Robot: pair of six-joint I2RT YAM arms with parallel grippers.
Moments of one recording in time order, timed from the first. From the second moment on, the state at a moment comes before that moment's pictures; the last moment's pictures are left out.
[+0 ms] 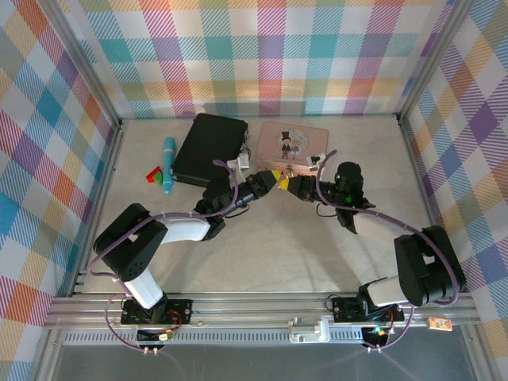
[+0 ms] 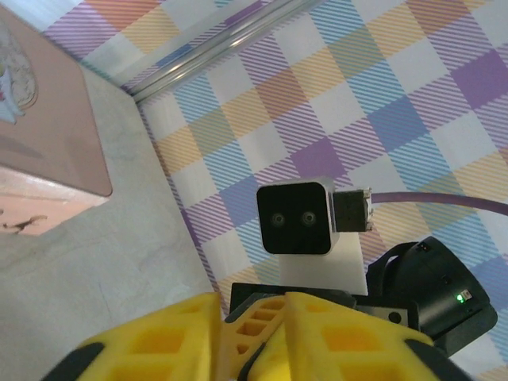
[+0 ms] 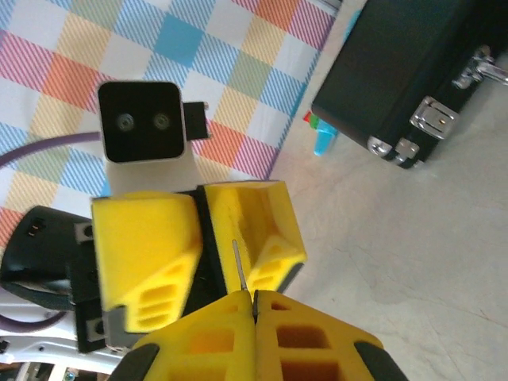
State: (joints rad) left arm -0.70 1.67 0.74 1.01 0.29 -1.11; right arm 0.33 1.40 0.62 0.58 -0.91 0.91
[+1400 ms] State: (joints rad) left arm -0.73 1.55 0.92 0.31 0.22 -1.42; right arm 0.64 1.15 0.74 -0.05 -0.16 -0.15
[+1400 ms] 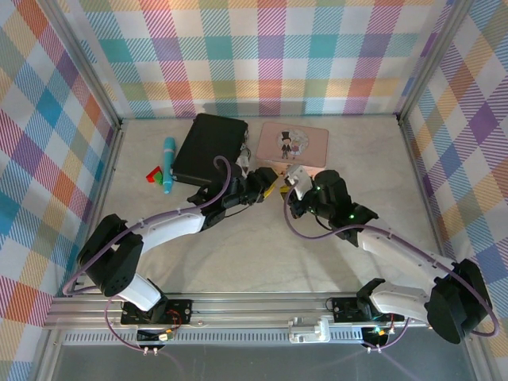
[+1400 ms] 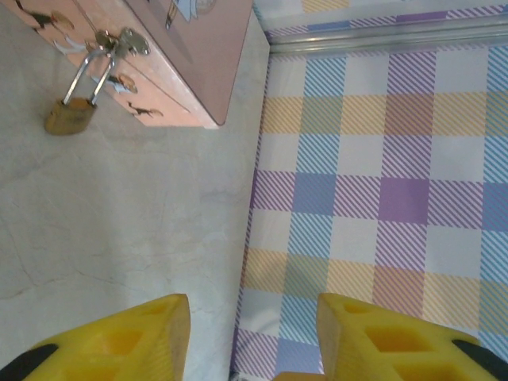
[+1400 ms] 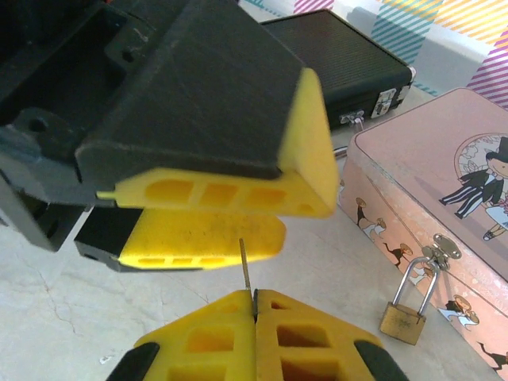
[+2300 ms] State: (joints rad) left arm -0.74 1.57 0.94 0.28 0.22 -1.45; right arm 0.68 1.16 0.74 -0.03 -0.06 -0.22
